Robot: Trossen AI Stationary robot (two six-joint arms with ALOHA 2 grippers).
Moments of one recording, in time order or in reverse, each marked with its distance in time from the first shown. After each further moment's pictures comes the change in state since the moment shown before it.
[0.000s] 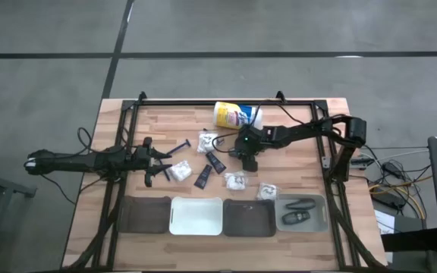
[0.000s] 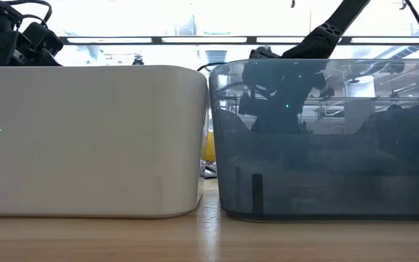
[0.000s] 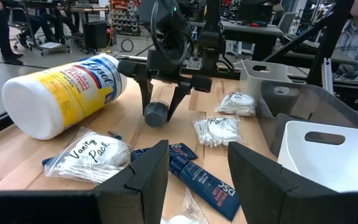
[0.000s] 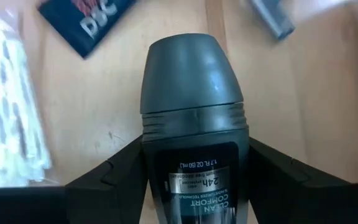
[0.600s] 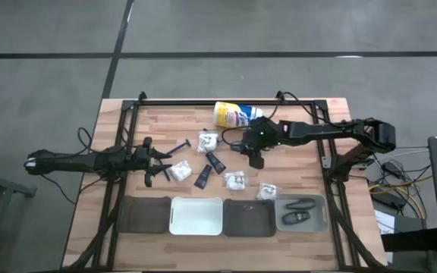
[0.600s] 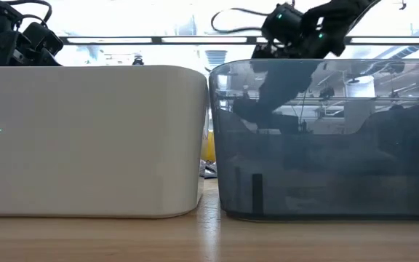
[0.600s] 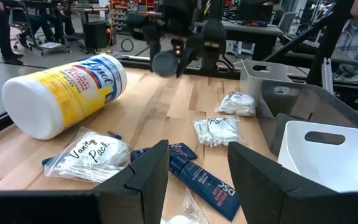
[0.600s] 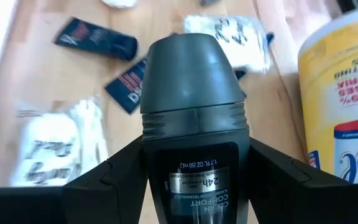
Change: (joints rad) left arm 0.000 0.000 0.000 0.000 0.000 0.000; right arm 0.024 -0.297 -0.044 -0.052 -0.023 0.047
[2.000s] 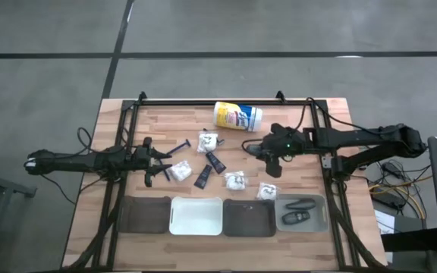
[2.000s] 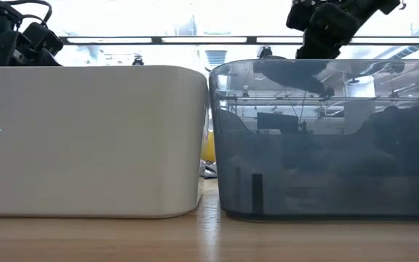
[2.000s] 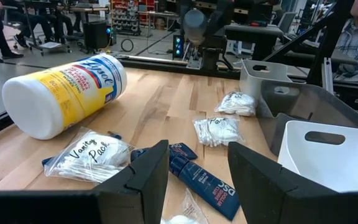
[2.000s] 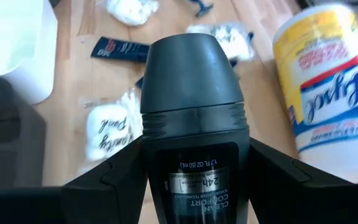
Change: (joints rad) left arm 0.000 0.000 0.000 0.000 0.000 0.000; right arm 0.196 -0.336 -0.048 -0.255 0.201 0.247
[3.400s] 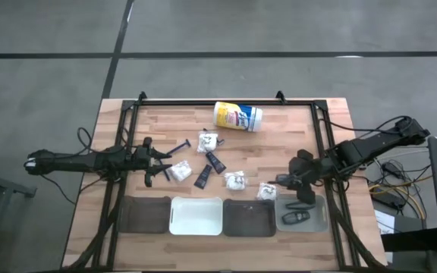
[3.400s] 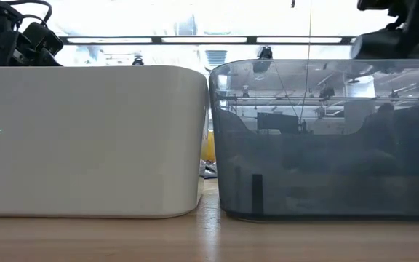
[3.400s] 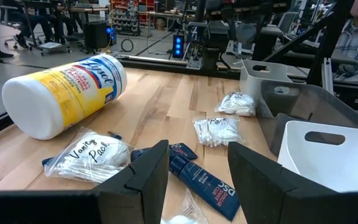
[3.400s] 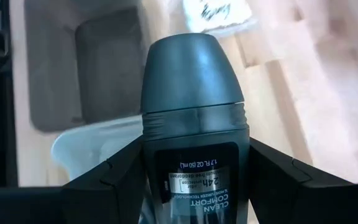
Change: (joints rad) left arm 0.000 0.000 0.000 0.000 0.000 0.000; right arm 0.429 -0.210 0.000 -0.453 -0.027 0.532
